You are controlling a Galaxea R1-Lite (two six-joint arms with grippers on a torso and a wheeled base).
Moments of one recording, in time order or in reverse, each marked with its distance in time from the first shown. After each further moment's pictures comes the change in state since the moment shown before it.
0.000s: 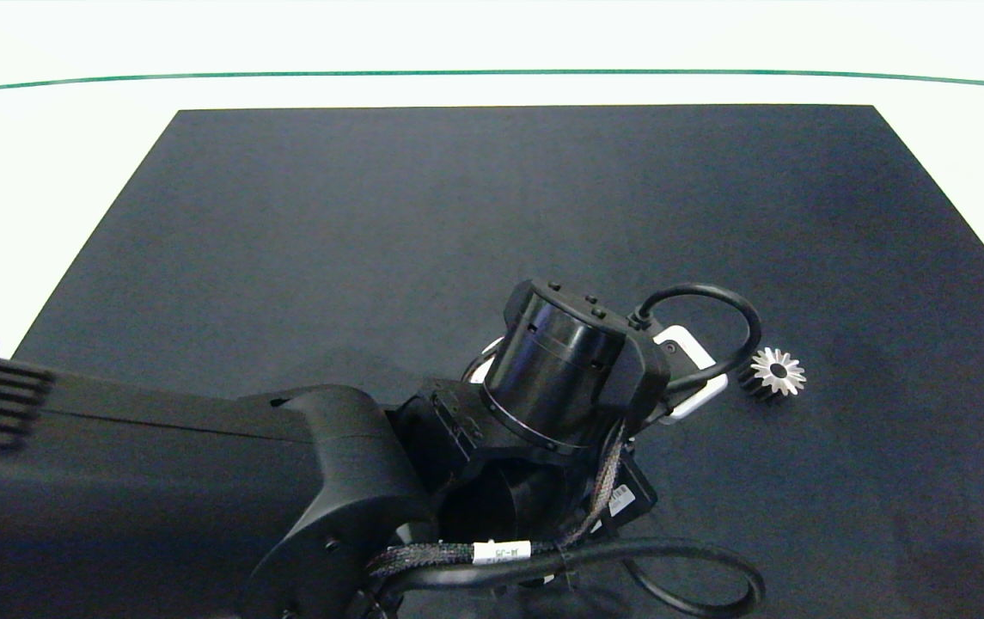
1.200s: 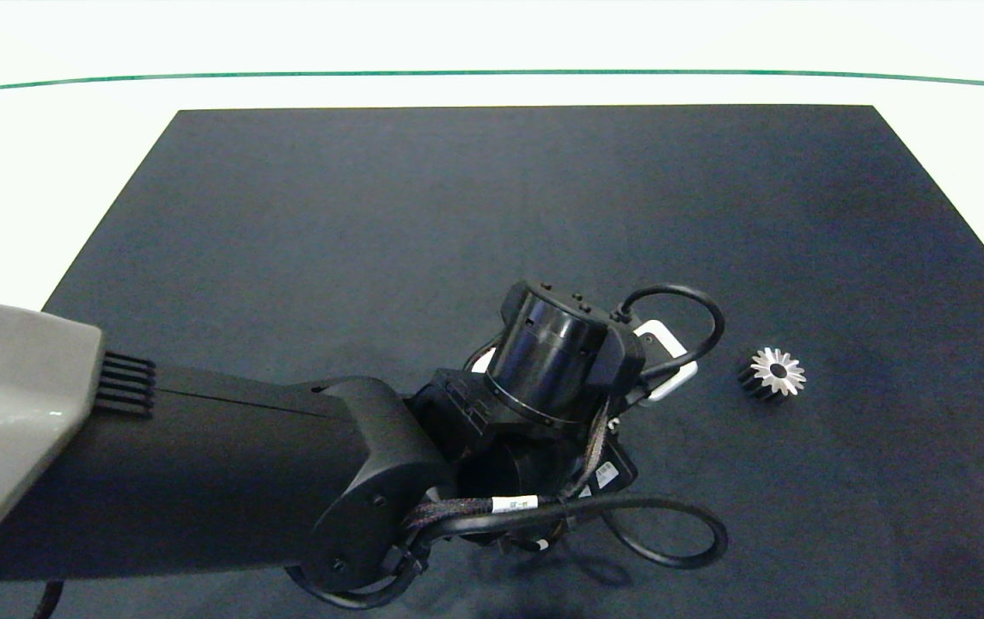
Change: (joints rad) left arm 0.058 0.059 -0.021 -0.028 0.000 0.019; right arm 0.022 -0.006 0.035 0.000 0.002 0.006
